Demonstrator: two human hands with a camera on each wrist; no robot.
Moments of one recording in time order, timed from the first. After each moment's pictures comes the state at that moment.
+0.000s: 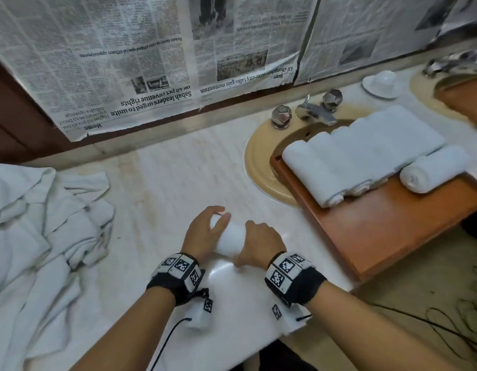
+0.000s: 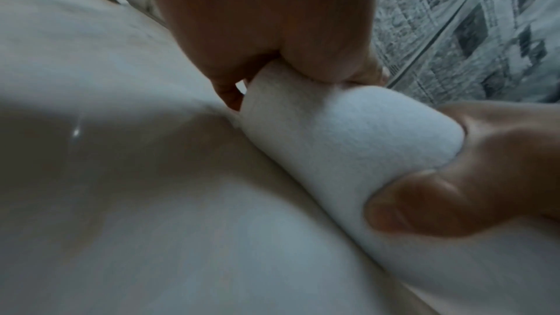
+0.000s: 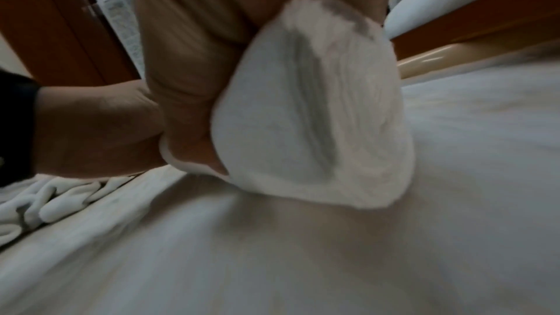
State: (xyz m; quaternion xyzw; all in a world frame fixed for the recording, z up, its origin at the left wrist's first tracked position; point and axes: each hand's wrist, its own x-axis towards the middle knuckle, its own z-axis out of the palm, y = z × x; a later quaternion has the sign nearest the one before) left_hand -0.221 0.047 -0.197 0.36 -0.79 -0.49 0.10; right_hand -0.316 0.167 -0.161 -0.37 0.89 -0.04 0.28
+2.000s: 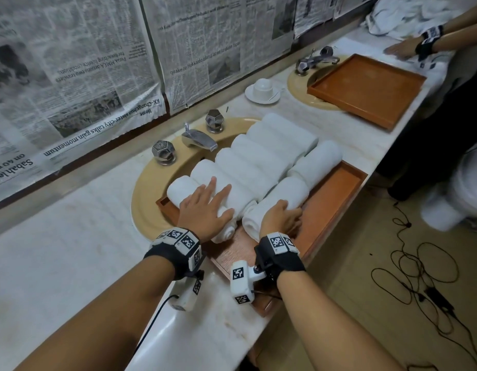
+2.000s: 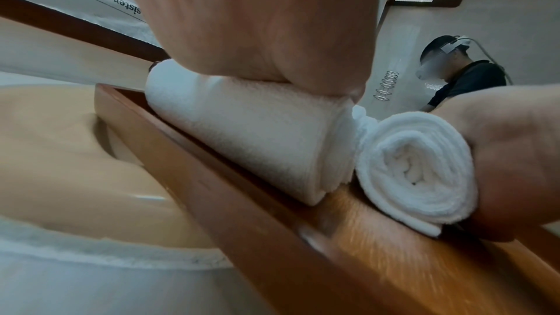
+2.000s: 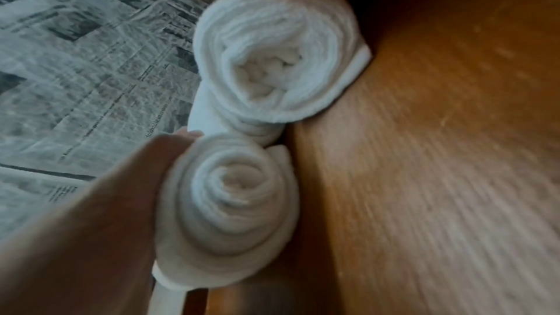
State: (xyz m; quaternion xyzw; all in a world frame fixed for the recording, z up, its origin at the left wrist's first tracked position) left_hand -0.482 0.141 -0.151 0.11 -0.98 -0.14 -0.06; right_hand -0.544 0.289 -0.157 0.36 0.78 -0.51 0.02
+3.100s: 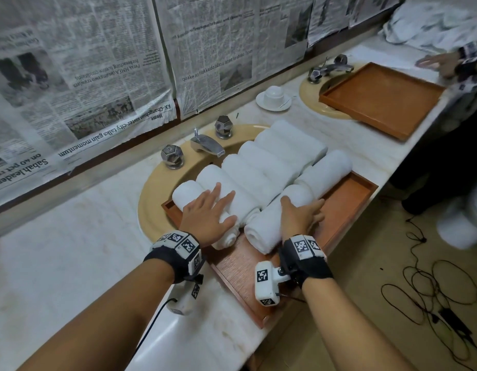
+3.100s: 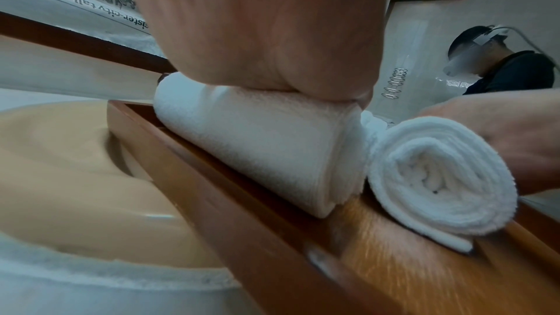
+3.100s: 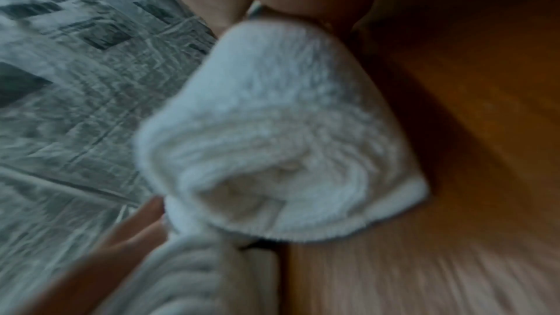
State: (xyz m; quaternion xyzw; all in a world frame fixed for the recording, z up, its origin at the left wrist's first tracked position) left_hand -0.483 0.139 -0.145 0.11 -0.98 -0.15 -0.09; right_hand -0.585 0.319 -0.166 0.26 0.80 -0.54 0.06
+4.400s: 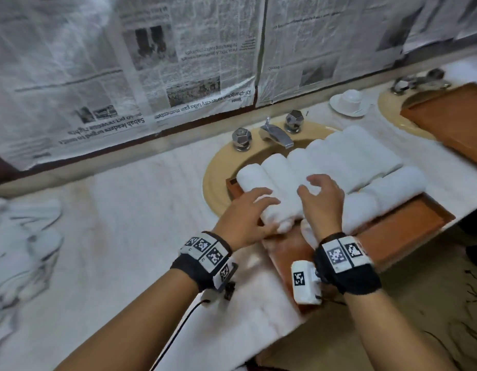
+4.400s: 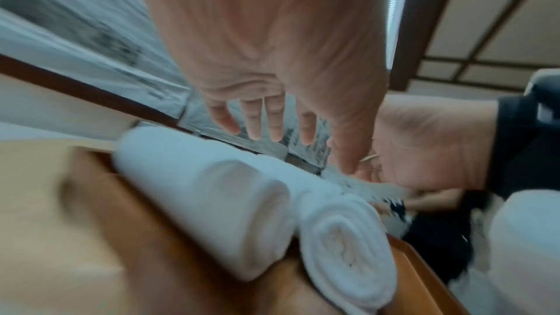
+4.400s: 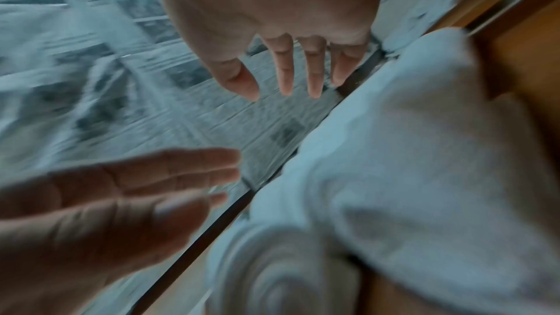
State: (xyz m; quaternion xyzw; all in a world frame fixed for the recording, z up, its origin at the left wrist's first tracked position) left_hand -0.398 0.136 -0.116 0.08 -0.95 -0.30 0.08; right_hand -0.519 0.263 -0.094 -0.15 0.88 -0.46 0.04
